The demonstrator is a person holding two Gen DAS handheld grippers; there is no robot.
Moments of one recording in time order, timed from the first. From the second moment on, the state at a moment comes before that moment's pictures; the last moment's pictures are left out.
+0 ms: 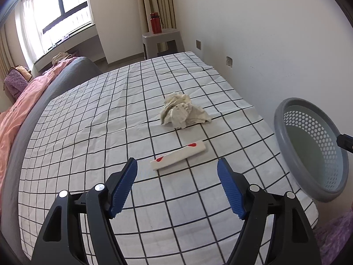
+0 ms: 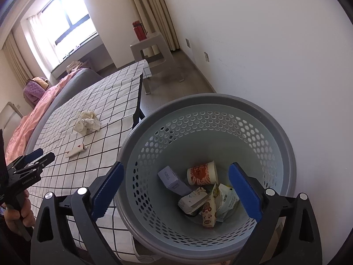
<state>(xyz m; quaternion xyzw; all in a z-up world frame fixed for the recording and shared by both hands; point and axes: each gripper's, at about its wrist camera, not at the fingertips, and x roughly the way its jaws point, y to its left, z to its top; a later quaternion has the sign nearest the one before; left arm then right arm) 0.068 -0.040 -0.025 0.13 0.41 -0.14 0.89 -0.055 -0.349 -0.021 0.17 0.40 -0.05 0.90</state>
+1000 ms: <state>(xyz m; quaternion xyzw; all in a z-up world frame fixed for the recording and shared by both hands) 0.151 -0.051 -0.081 0.15 0.44 -0.28 0.84 -0.016 -0.303 -0.033 0.15 0.43 0.00 0.89</state>
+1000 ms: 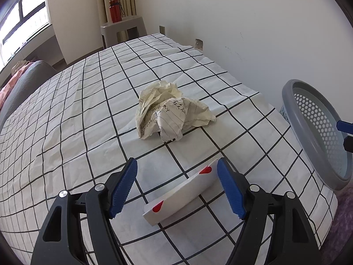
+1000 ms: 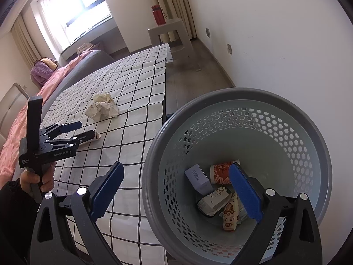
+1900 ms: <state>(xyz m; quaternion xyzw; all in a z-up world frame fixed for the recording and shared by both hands) 0.118 -0.066 -0.087 0.19 0.44 -0.25 0.84 -0.021 -0.307 -0.027 0.16 0.42 0.00 0.89</state>
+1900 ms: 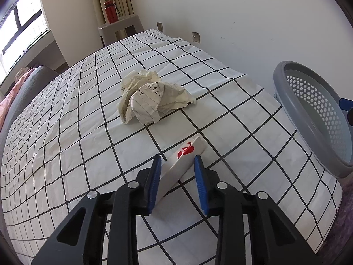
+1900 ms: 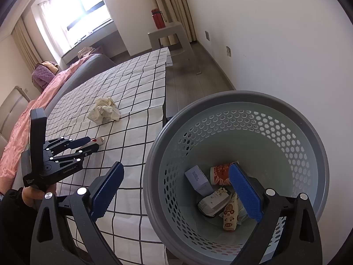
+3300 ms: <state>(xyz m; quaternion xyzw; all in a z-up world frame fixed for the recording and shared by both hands) 0.065 0.047 -0.001 0.01 0.38 -0.08 0.92 0.099 -0.167 -0.031 0.08 0.43 0.08 0.89</state>
